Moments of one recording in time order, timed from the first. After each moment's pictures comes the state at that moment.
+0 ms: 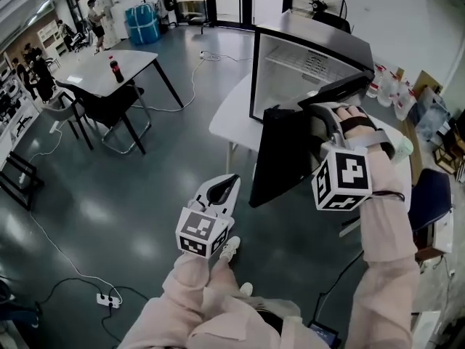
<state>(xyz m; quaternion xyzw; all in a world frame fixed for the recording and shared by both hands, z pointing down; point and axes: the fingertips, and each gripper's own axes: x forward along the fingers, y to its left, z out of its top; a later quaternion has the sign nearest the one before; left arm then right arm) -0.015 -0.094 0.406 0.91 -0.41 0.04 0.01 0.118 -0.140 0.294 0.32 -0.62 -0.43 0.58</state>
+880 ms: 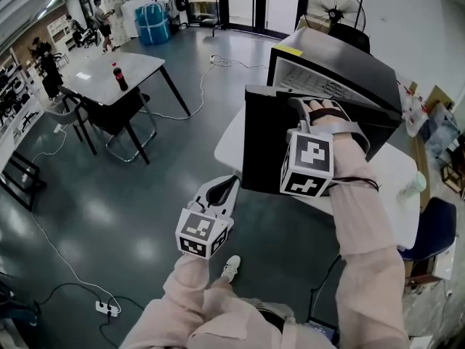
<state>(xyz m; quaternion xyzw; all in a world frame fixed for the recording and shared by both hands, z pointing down) -0.033 -0.257 0.394 0.90 -0.44 0.03 0.01 0.063 -0.340 0.295 0.33 -0.63 -0.40 0.59</state>
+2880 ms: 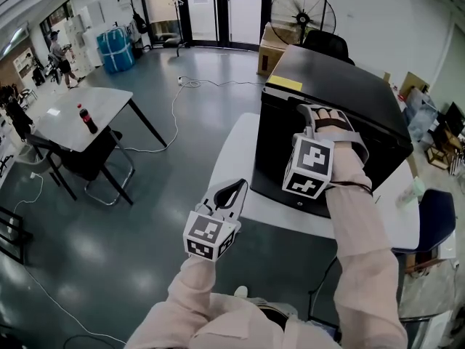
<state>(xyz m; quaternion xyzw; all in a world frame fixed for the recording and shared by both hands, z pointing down) -0.017 -0.435 0.377 0.94 -0.34 0.01 0.00 0.107 -0.510 0.290 0.44 -0.56 -0.33 0.62</state>
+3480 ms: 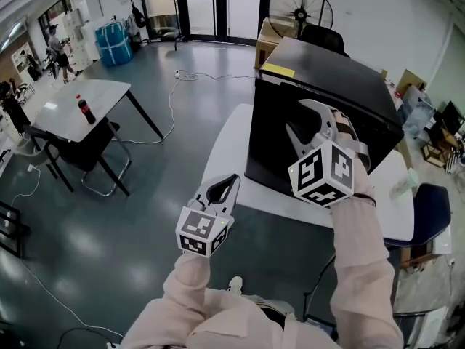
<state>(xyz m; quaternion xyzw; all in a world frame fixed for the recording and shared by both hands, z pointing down) -0.026 -0.397 0.378 0.94 -0.35 0.01 0.00 0.087 -0.439 0.242 0.52 -0.65 -0.33 0.44</state>
